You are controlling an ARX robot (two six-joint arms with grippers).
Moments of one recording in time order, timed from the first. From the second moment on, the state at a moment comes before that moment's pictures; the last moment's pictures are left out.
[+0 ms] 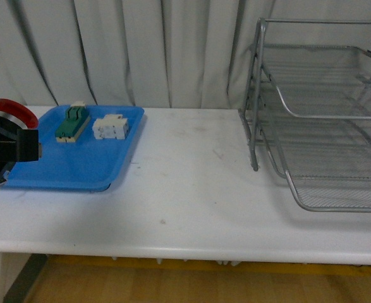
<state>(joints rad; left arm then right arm) -0.34 1.16 0.52 0.12 -0.31 -0.15 0.00 0.00 0.01 0.00 0.00 0.00</state>
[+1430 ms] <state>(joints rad) -0.34 1.35 0.71 0.12 -0.12 -0.10 0.00 0.00 0.01 0.00 0.00 0.00</state>
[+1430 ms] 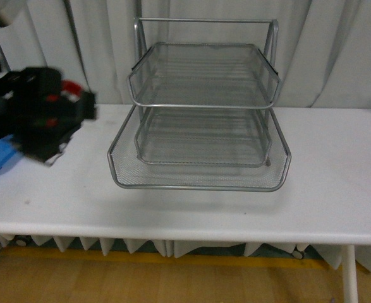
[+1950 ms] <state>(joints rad) -0.36 2.11 1.40 -0.04 -0.01 0.06 0.00 0.00 0.01 0.00 0.00 0.00</state>
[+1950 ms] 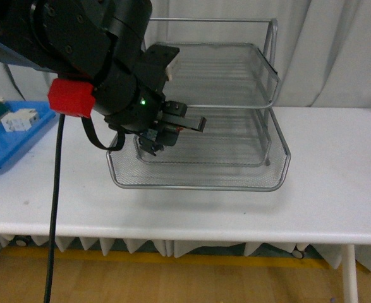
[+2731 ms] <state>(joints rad) -0.17 1.28 0.41 0.82 -0.17 -0.02 0.00 0.00 0.01 0.00 0.00 0.00</state>
